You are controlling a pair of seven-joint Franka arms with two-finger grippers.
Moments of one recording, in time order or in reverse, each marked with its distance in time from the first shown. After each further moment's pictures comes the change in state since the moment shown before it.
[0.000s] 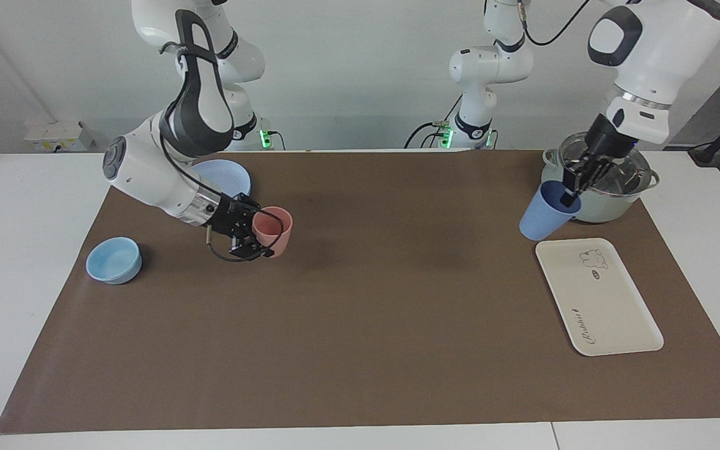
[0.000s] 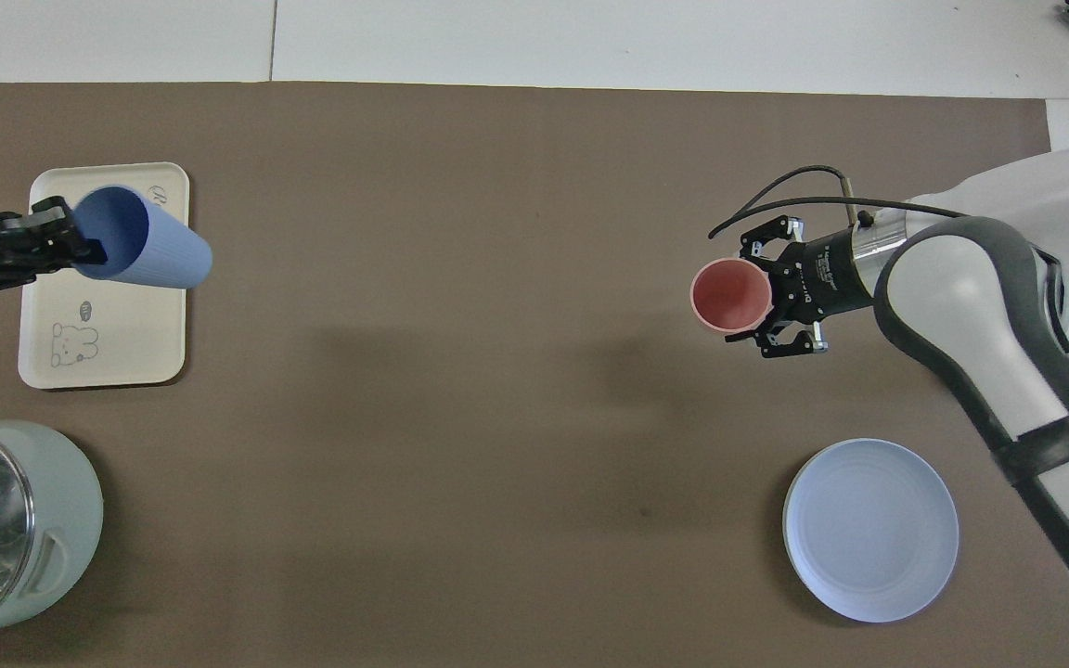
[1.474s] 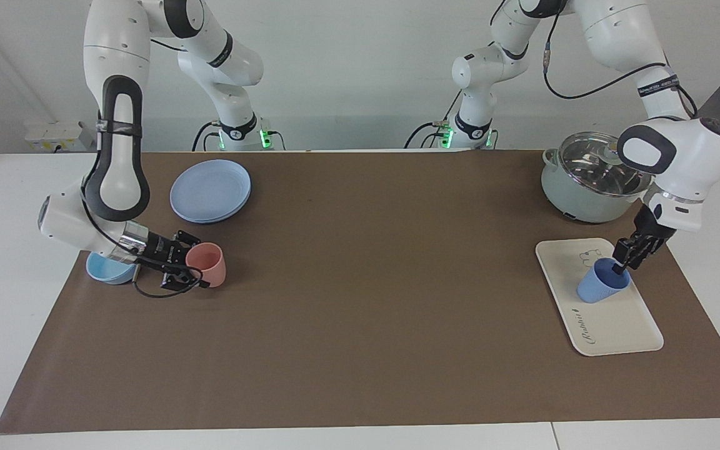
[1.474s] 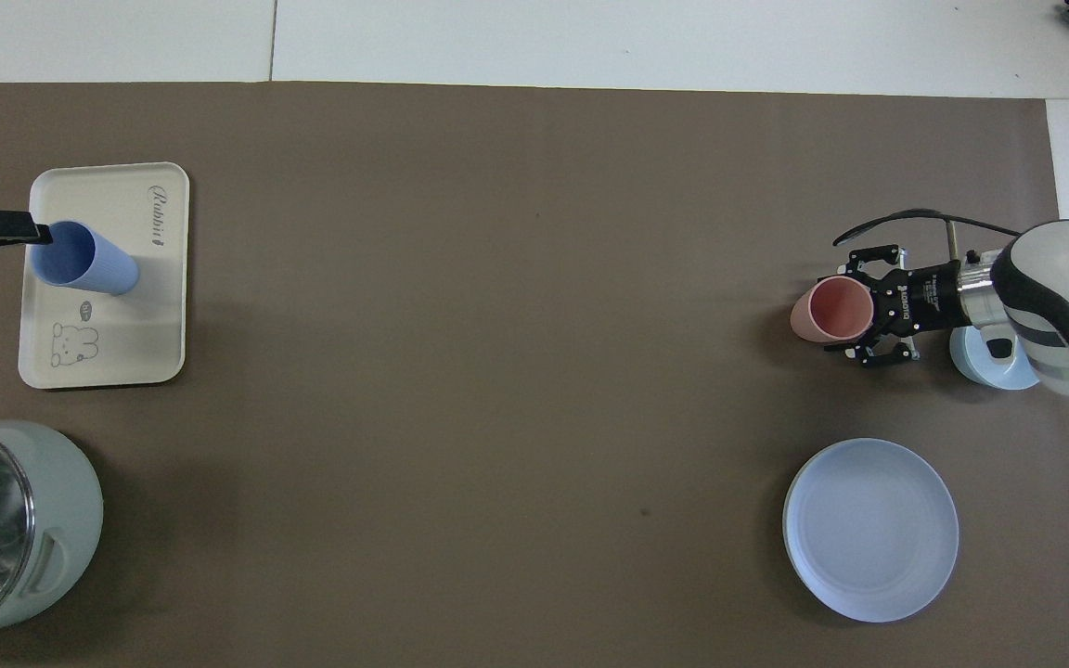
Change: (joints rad) left arm 0.208 0.266 -0.039 0.063 0.008 0.185 0.340; right arm -0.259 0.196 -0.001 -0.013 0.106 0.025 -0.296
